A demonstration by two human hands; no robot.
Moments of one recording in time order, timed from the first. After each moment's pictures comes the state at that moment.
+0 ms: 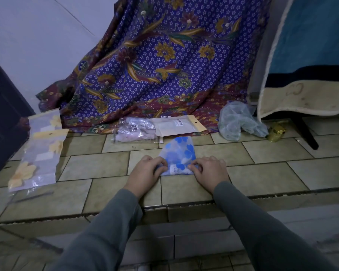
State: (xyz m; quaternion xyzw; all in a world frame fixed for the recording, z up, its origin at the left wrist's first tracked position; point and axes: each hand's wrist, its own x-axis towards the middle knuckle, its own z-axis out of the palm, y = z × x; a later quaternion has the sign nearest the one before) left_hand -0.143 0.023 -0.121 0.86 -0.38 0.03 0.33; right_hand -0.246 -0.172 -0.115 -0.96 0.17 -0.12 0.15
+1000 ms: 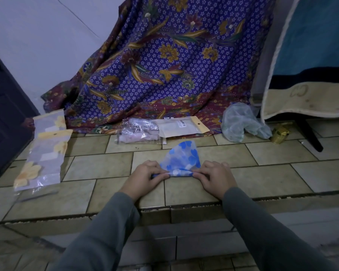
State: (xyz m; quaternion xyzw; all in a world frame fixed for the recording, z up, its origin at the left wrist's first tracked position) left_hand -0.139 0.042 -0.124 0.82 -0.44 -0.01 0.36; right_hand -0.261 -0.180 -0.124 -0.98 0.08 -0.14 0.15
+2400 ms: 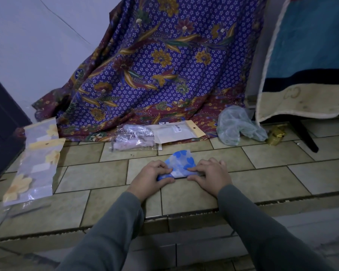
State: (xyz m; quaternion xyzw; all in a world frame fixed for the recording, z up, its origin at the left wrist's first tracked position) left_hand -0.125 0.011 -0.127 0.84 -0.45 -0.03 0.32; right_hand -0.242 -0.187 -0.115 -0.98 0.12 -0.10 0.12
